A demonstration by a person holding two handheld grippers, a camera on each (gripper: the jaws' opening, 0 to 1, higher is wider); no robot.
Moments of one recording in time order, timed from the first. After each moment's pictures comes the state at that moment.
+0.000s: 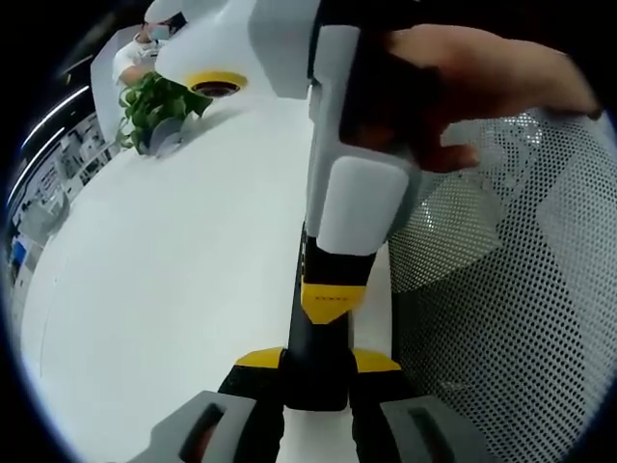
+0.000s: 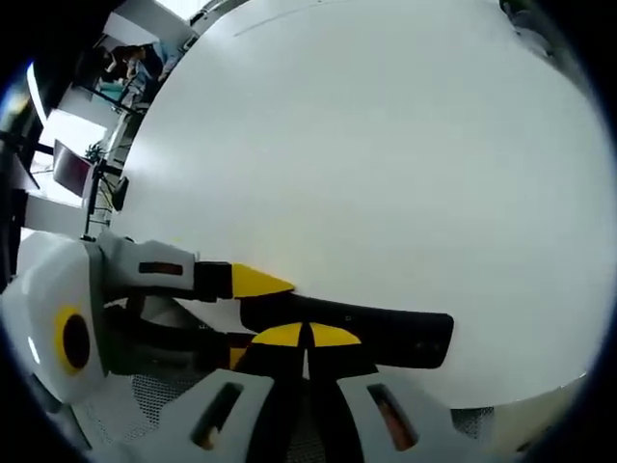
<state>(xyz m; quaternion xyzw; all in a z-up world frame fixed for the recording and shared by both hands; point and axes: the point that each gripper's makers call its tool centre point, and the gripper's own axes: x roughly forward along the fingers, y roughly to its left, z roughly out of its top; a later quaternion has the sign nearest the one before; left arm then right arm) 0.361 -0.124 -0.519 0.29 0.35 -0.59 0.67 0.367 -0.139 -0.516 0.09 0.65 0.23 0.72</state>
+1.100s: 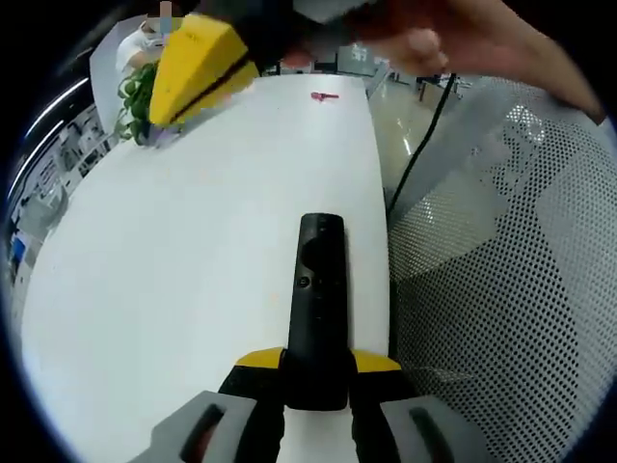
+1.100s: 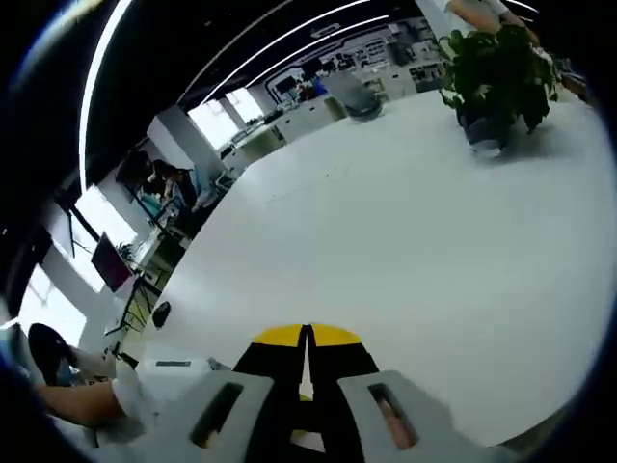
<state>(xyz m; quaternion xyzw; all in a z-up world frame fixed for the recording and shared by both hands) 0.358 -0.120 -0.519 0.31 0.37 -0.58 0.66 0.439 -0.179 -0.365 0.19 0.32 0.21 0.90</state>
